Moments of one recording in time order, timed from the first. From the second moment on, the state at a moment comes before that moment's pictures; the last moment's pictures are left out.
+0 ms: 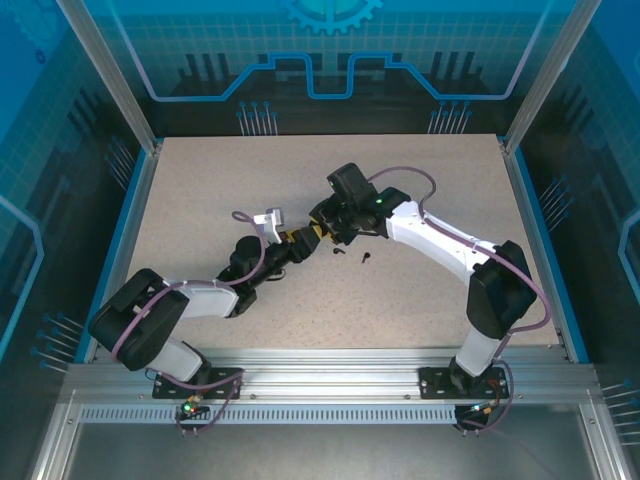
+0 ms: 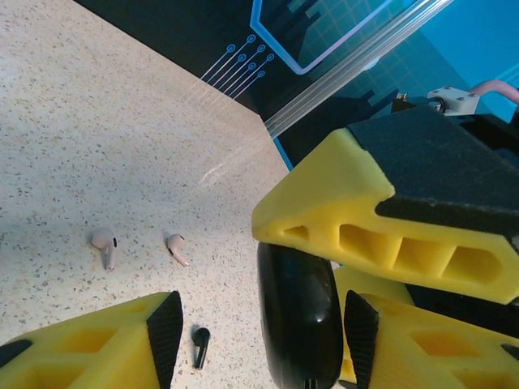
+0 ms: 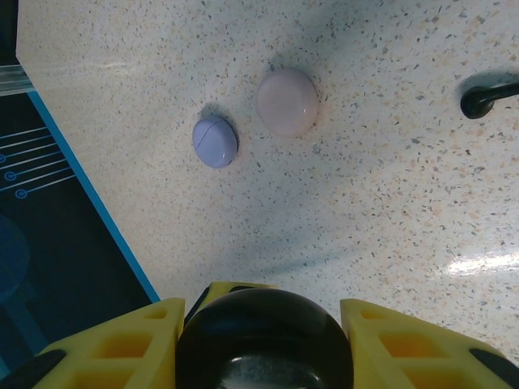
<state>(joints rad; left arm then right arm) -0.55 1.49 0.43 0.99 0.16 -0.85 0.69 1.72 1.45 -0.62 -0.15 1.43</state>
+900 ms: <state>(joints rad) -0.55 1.54 0.44 1.03 0.16 -0.85 0.70 1.75 1.45 -0.61 -0.15 1.44</state>
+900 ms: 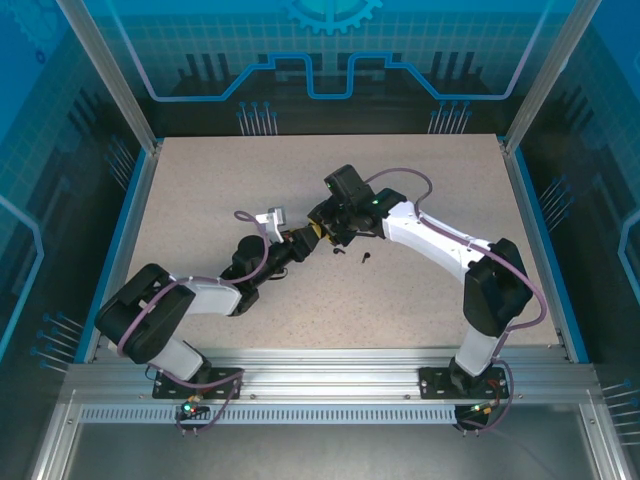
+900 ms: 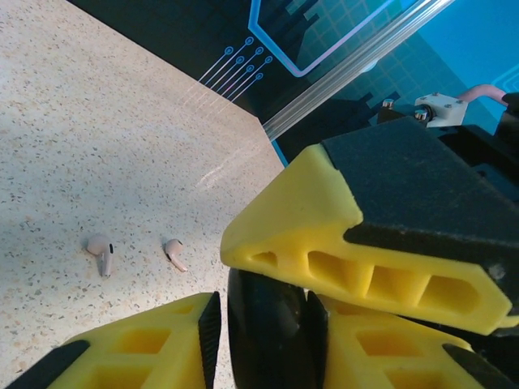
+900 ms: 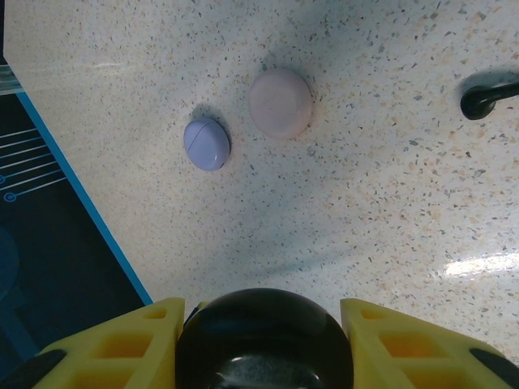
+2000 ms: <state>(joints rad) -0.40 1.42 0.60 0.70 0.55 -0.83 0.51 1.28 1.11 -0.49 -0.12 1.00</state>
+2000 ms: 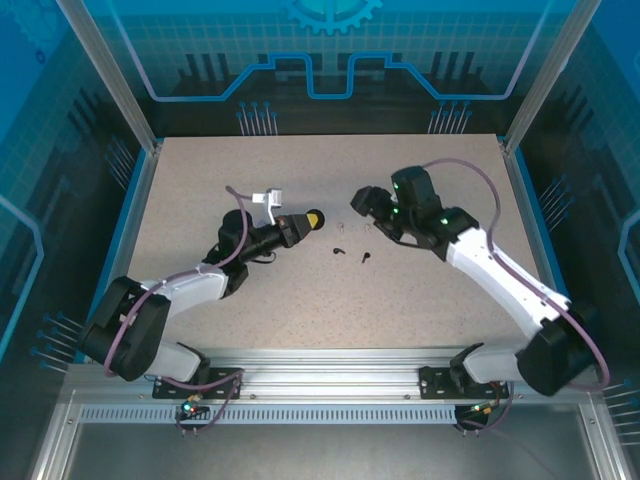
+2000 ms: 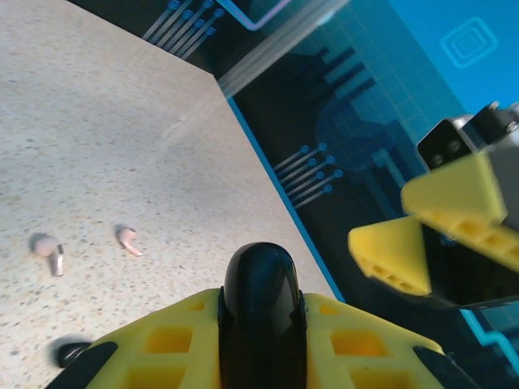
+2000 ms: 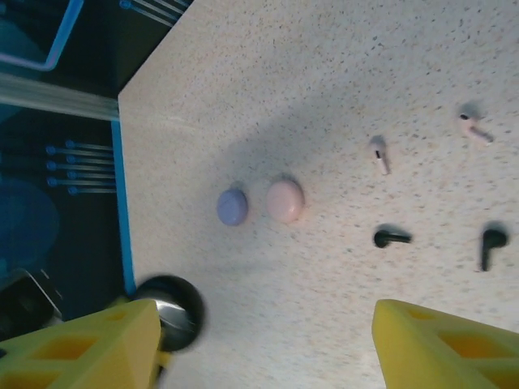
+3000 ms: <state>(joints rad) -0.39 1.42 0.83 0.37 0.97 -0.69 0.53 1.17 0.90 -0.20 -0.48 0.54</state>
